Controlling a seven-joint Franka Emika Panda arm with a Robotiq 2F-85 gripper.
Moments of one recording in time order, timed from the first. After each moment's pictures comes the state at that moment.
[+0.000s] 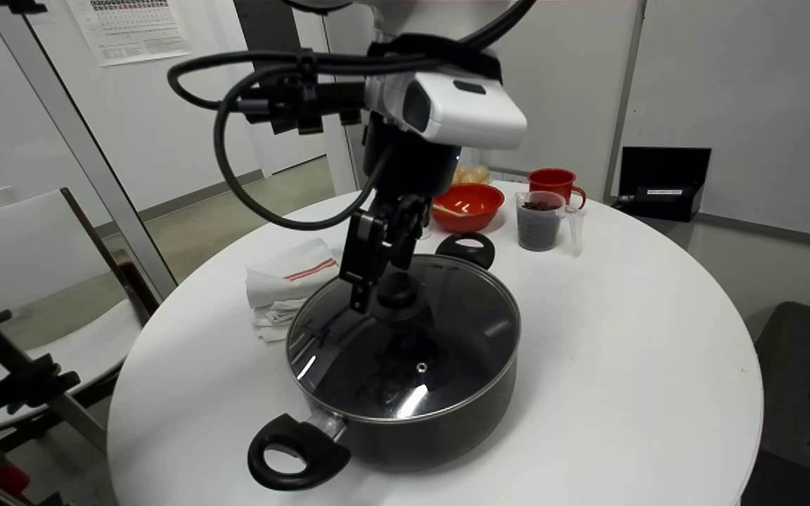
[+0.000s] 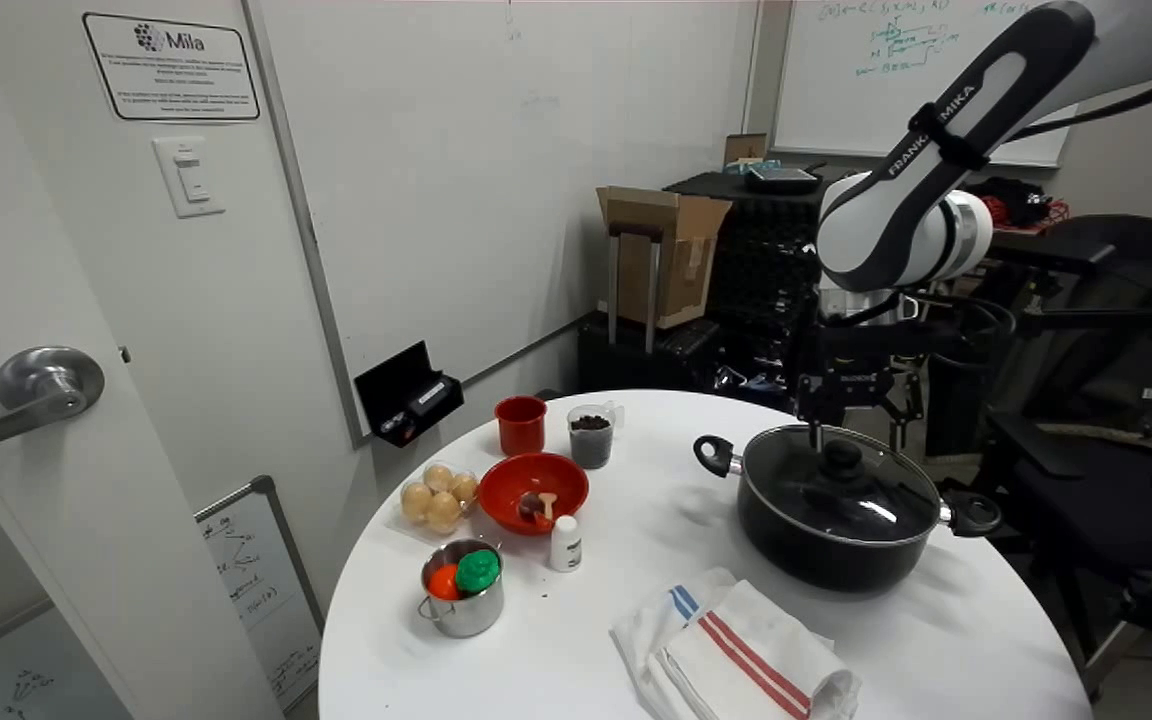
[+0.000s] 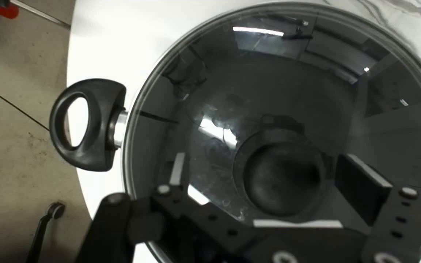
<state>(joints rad) -0.14 0.66 -0.18 -1.99 0.30 2.32 0.61</state>
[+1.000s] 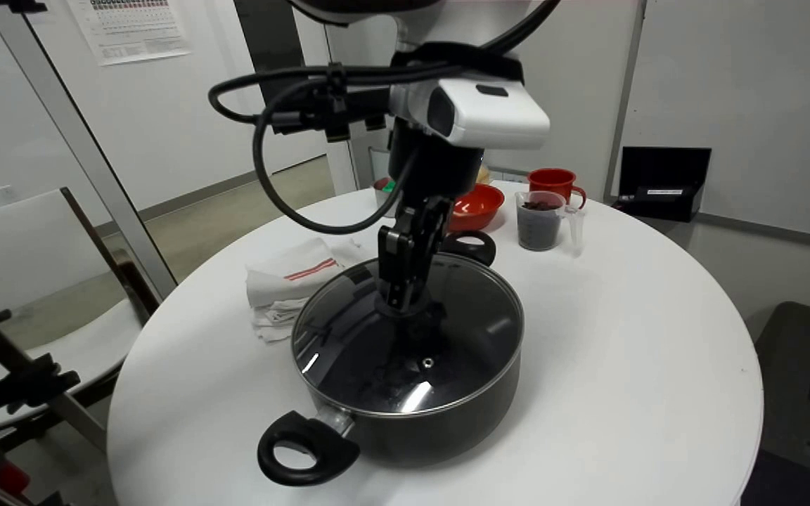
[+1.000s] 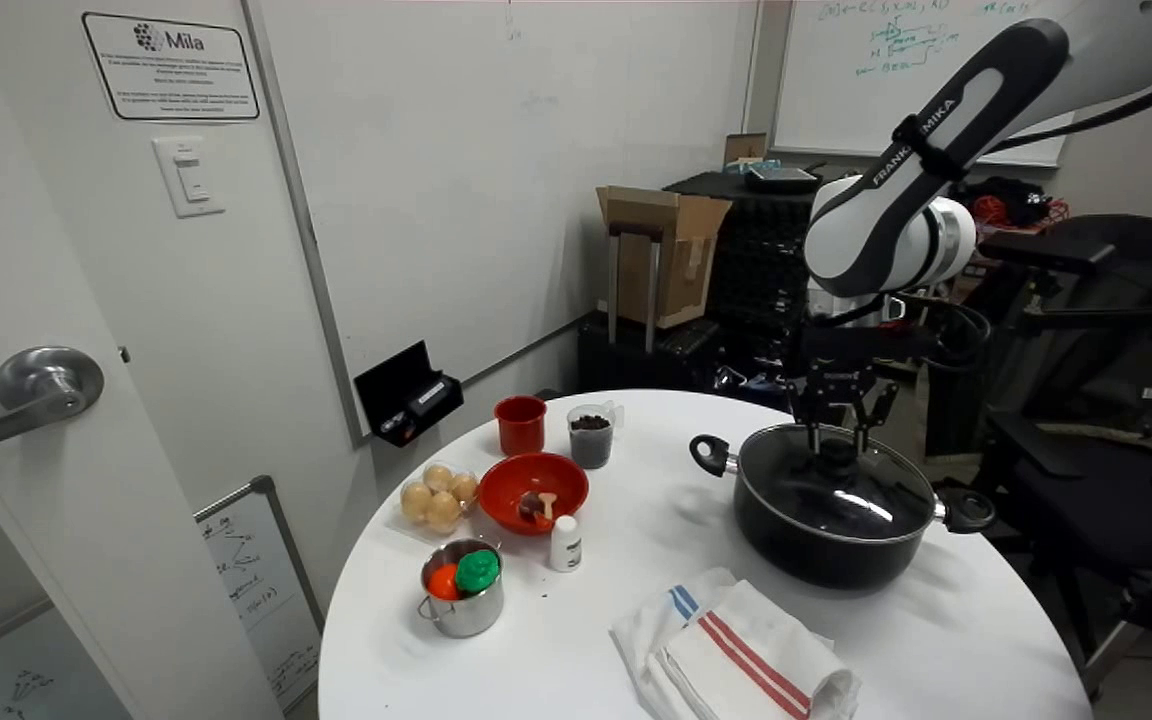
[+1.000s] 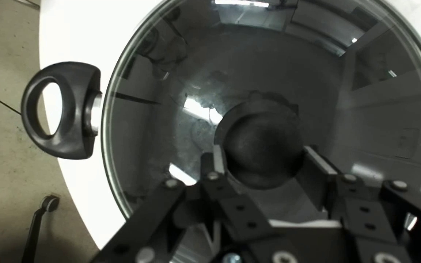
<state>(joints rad) -0.14 0.70 -0.19 -1.93 0.30 2.36 0.65</state>
